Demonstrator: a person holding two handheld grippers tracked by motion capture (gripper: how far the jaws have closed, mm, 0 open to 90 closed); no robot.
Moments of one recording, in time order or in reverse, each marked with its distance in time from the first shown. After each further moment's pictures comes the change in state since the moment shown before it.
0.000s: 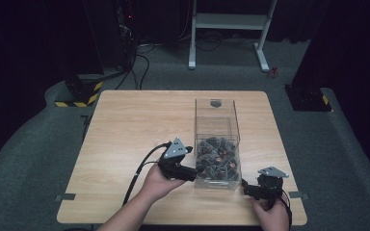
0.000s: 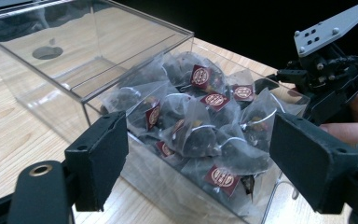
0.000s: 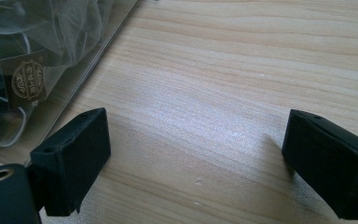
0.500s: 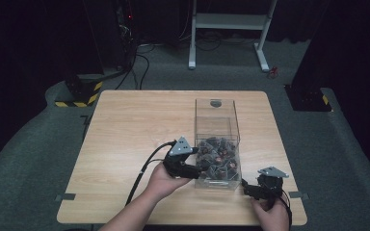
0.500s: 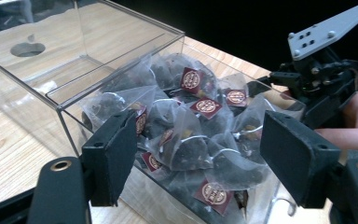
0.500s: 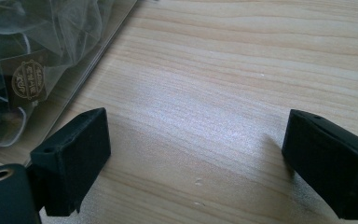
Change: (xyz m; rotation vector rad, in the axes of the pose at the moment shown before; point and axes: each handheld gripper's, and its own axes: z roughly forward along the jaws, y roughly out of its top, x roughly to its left) left arm 0.001 0.002 0.014 0.011 -0.023 -0.019; right arm 0.000 0.000 0.000 0.000 0.000 0.000
